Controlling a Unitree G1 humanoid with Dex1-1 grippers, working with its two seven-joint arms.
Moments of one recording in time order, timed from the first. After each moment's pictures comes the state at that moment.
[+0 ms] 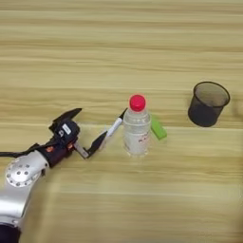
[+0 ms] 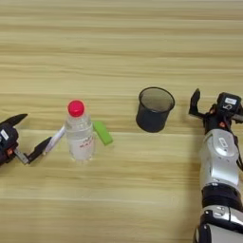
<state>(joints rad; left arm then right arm) 0.00 0.38 -0.04 0.17 -0.09 -0.22 -0.57 -0.32 -0.28 -0.35 0.52 0.19 -0.19 0.01</state>
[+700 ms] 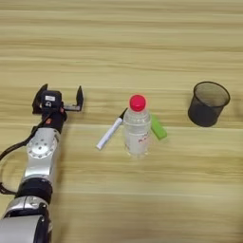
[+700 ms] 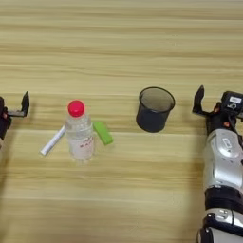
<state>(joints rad) -0.36 0.20 0.15 0.79 -0.07 -0.52 -0.12 -0.27 -0.29 -0.35 0.42 0.17 -0.21 0.01</state>
